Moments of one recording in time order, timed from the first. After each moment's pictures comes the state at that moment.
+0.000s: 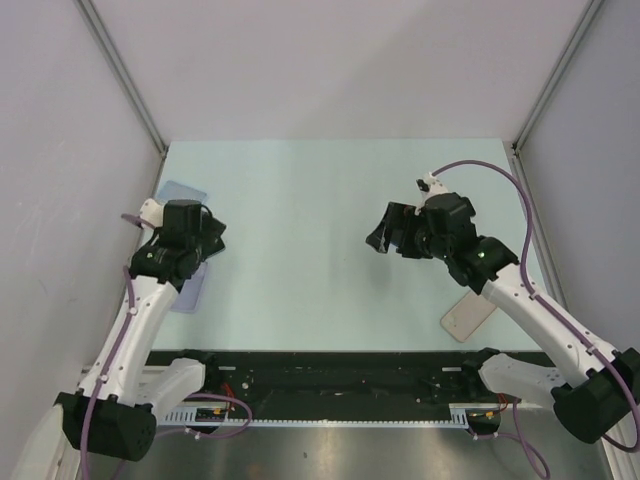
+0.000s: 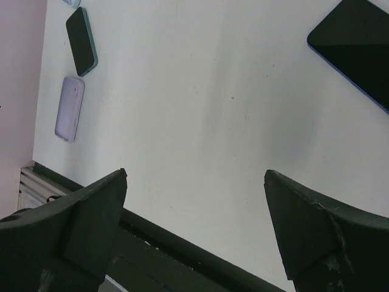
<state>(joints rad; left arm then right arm) -0.18 0.97 0.99 -0.77 -0.39 -0.99 0.56 1.08 1.01 -0.49 -0.07 0.63</state>
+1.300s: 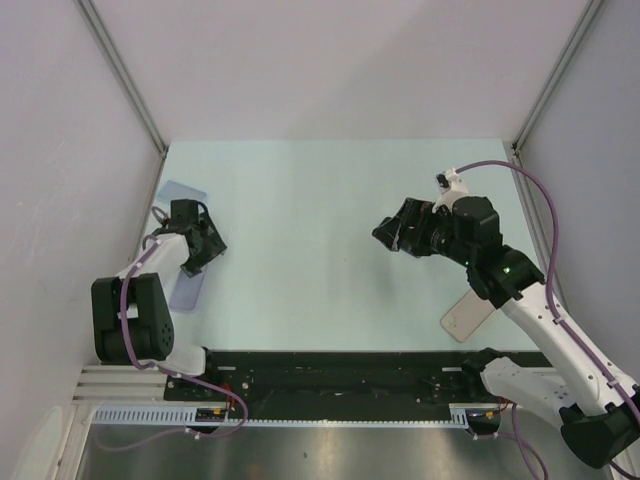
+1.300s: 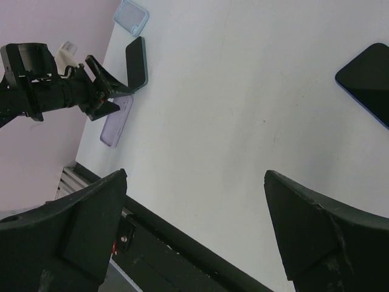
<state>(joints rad) 0.10 1.48 0.87 -0.48 -0.17 -0.64 0.52 0.94 1.00 -0.44 -0.17 0.62</state>
